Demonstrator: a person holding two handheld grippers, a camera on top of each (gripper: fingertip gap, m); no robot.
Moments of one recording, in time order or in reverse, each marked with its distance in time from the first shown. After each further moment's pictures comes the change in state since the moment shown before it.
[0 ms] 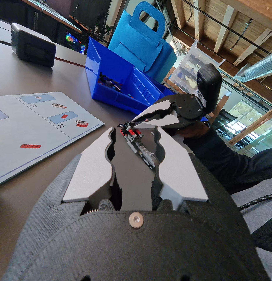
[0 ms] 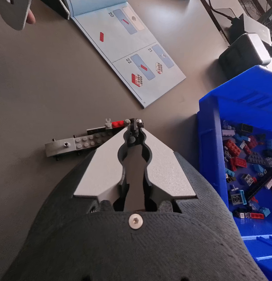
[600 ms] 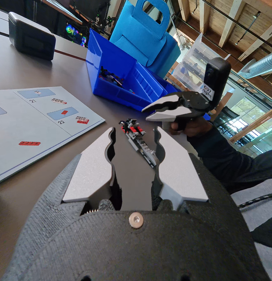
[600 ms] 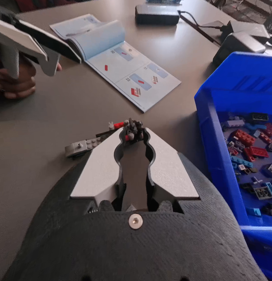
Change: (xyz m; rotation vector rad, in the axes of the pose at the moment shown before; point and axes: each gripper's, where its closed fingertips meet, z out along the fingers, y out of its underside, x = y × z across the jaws) left arm -0.003 0.005 0.004 -0.036 -0.014 -0.012; right arm 0.007 -0.007 -0.025 0.186 -0.091 0.204
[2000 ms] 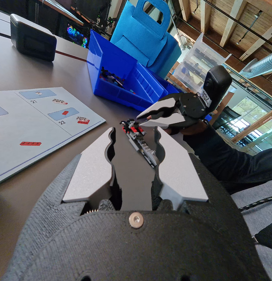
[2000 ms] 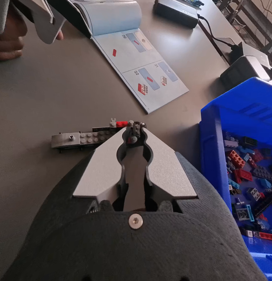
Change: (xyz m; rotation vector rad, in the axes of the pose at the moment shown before) left arm -0.001 0.000 0.000 0.003 -0.005 0.006; right arm -0.008 0.009 0.017 -0.058 0.009 -0.238
